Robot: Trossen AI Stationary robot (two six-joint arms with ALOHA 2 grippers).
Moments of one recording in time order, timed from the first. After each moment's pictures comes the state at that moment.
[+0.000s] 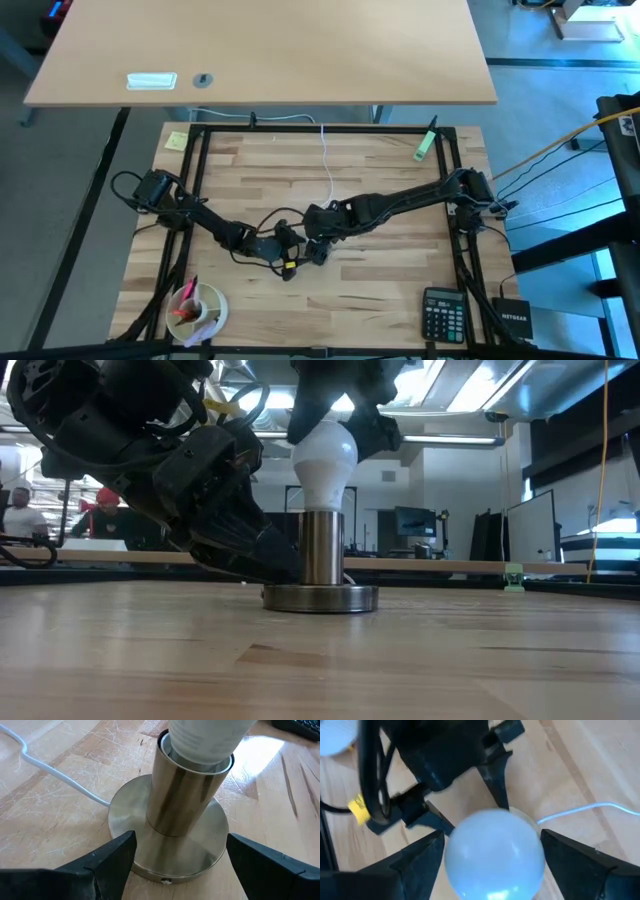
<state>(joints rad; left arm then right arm) -0.35 1.83 0.63 0.58 -0.41 -0.52 0.20 1.93 1.64 -0.72 0.08 0.65</state>
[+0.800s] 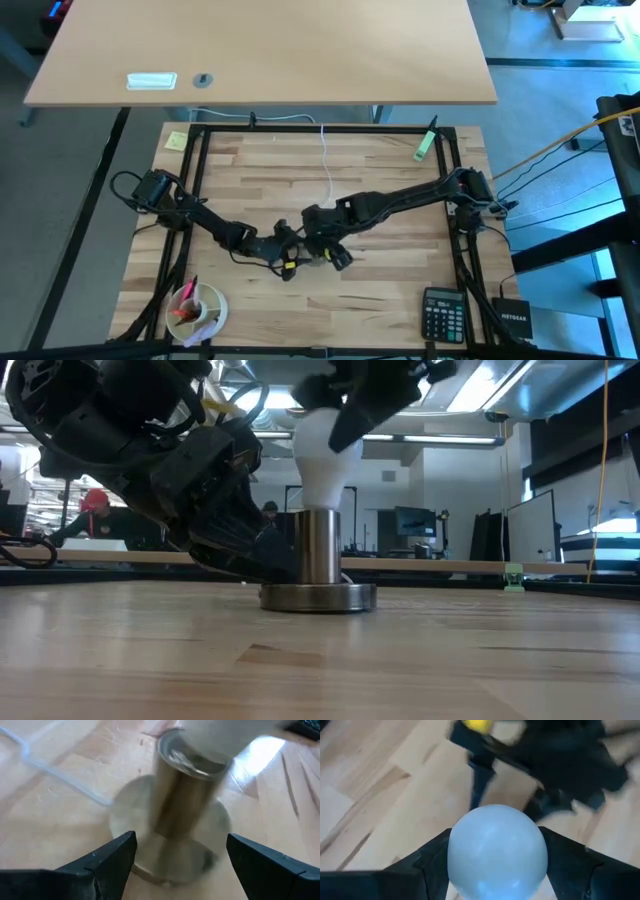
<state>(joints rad) -0.35 1.83 0.63 0.58 -0.41 -0.52 0.20 1.93 1.64 -0.72 -0.10 -0.38</state>
